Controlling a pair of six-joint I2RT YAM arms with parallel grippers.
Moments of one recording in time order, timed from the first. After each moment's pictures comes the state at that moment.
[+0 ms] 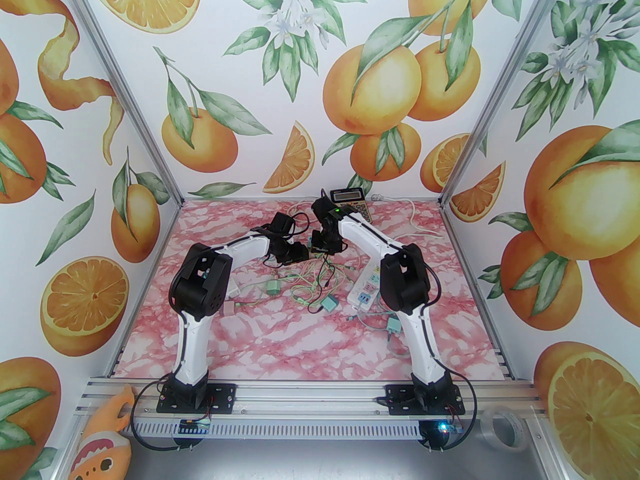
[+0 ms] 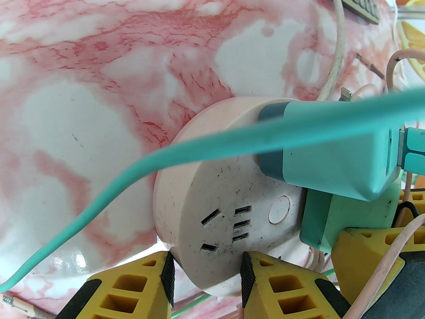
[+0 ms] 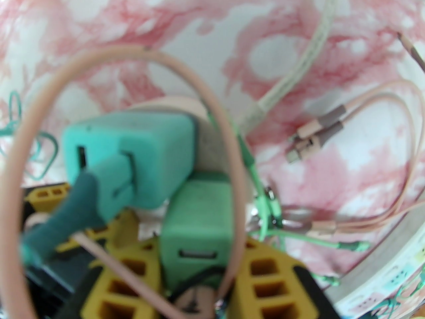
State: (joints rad) left arm -0.46 2.14 1.51 -0.48 0.32 -0.57; right arm 0.53 2.31 2.07 -1.05 -0.09 0.58
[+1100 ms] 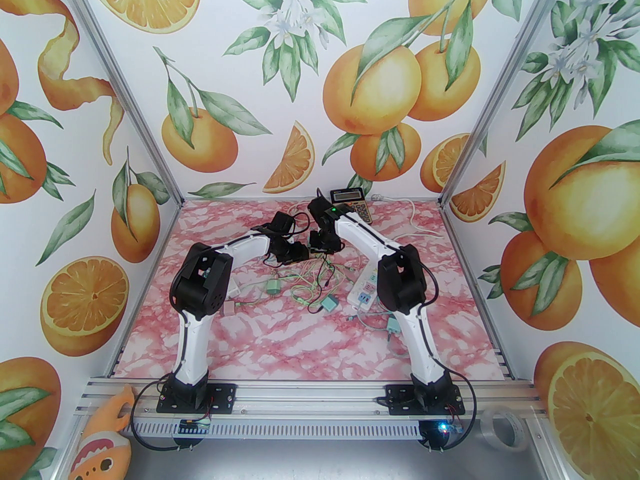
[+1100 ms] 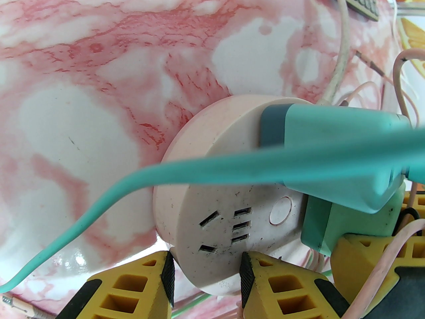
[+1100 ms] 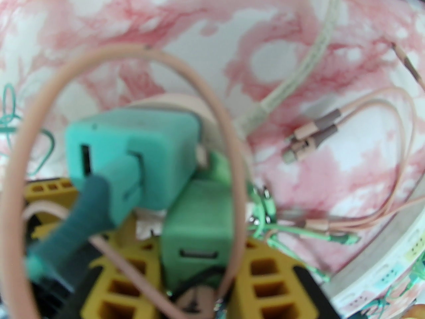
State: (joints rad) left arm -0.46 2.15 1.54 -0.50 0.33 -0.55; right arm 0.56 2.36 2.17 -1.13 -0.01 0.53
